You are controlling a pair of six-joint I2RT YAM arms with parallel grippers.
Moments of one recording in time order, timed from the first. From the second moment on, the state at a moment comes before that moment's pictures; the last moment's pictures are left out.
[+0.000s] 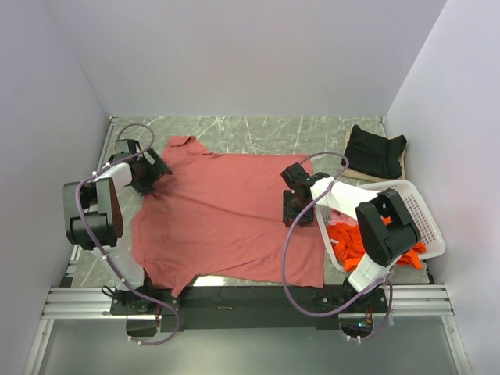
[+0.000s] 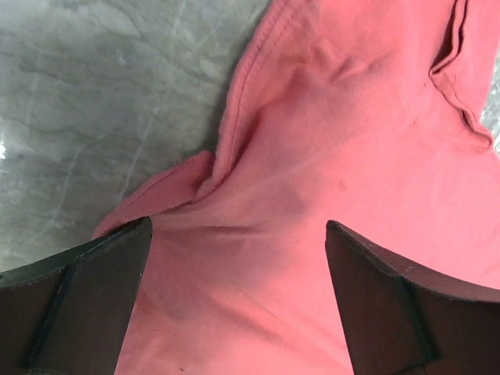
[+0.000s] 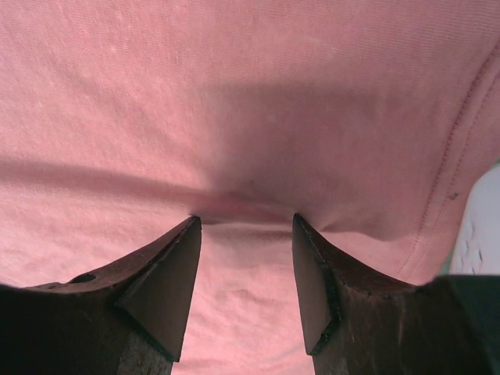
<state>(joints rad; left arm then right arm) 0.17 1.79 1.08 -0.26 0.21 -0.60 0.51 1.67 0.98 -0.66 0.06 0.58</state>
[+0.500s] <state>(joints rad) 0.16 1.80 1.32 -0.29 0.22 -0.70 0.52 1.67 1.12 -0.70 0.01 0.56</state>
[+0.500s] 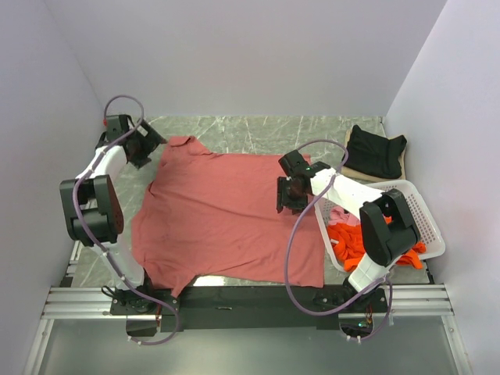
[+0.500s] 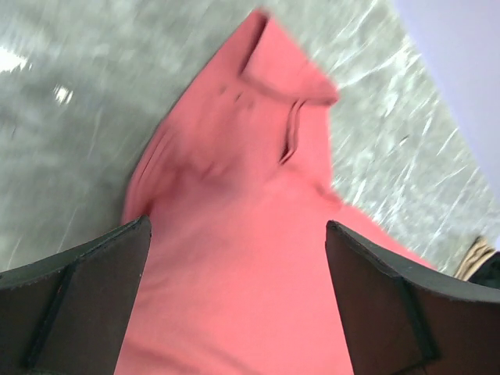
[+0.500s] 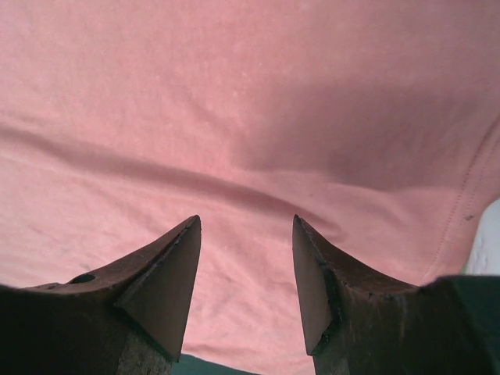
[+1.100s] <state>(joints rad) 0.05 2.09 1.52 -0.34 0.14 -0.70 0.52 1.71 1.15 -0.71 -0.02 0.55</state>
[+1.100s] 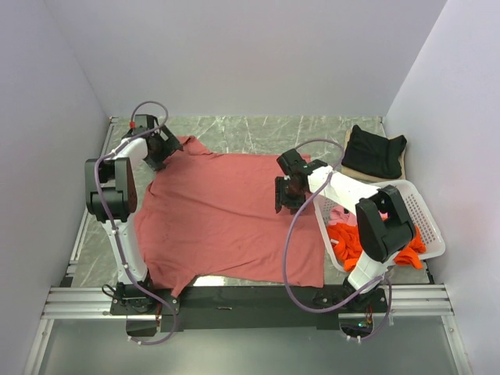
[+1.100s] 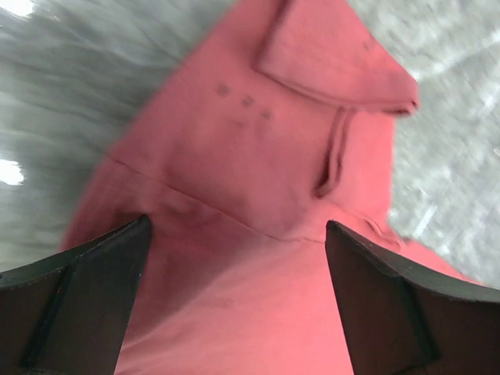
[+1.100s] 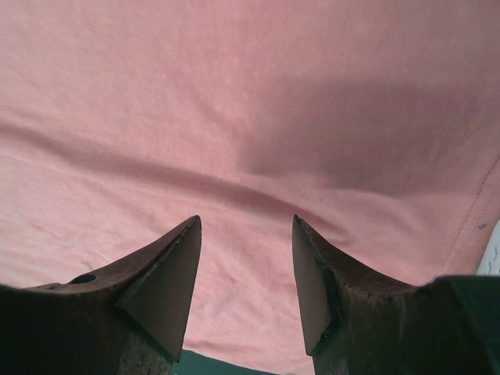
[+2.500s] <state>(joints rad) 0.00 2.12 1.58 -0.44 0.07 -0.59 0.52 1.78 1.21 -0.75 -0.02 0.52</state>
